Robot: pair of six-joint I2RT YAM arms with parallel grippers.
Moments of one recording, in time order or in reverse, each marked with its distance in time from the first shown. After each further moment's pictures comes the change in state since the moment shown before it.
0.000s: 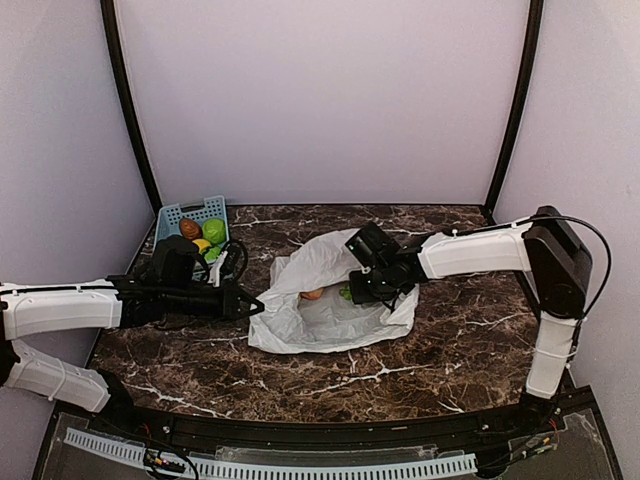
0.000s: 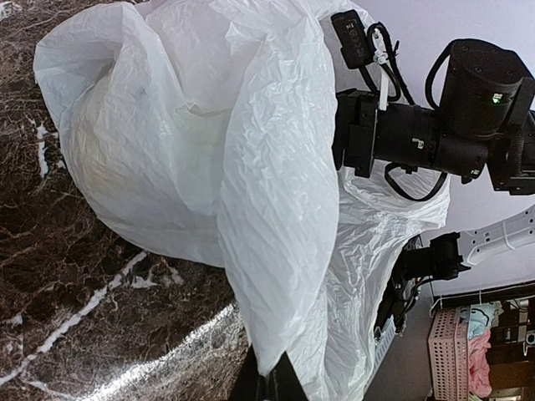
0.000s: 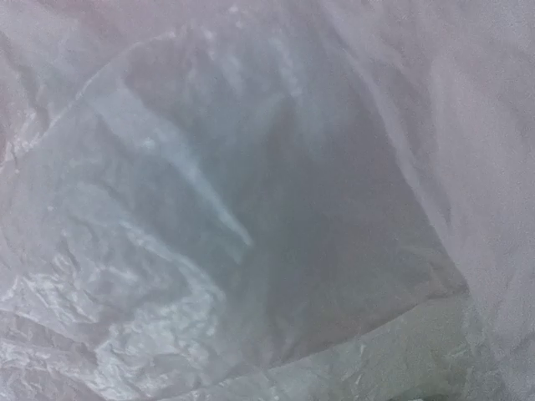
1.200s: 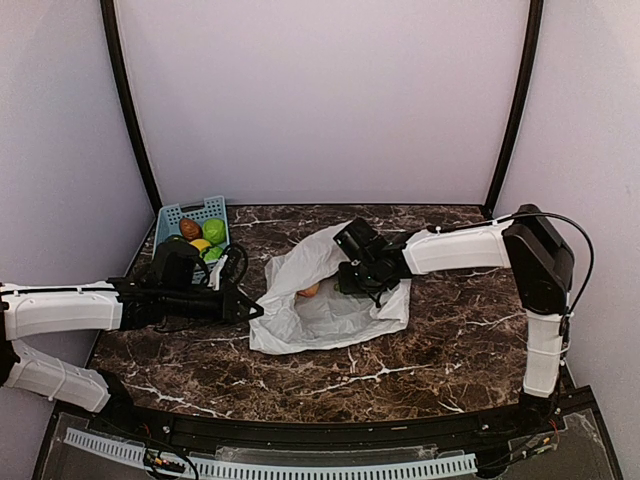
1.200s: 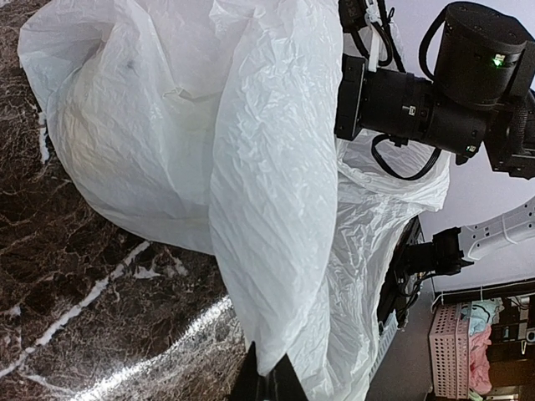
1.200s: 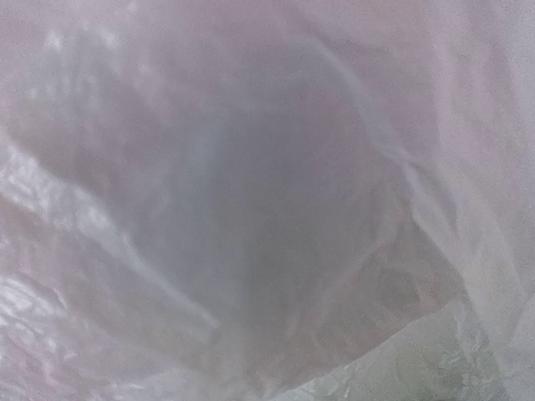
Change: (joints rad) left arm 0.000 0.000 -0.018 0.001 0.009 0.000; right arm 0.006 0.112 0.119 0.035 0.045 0.058
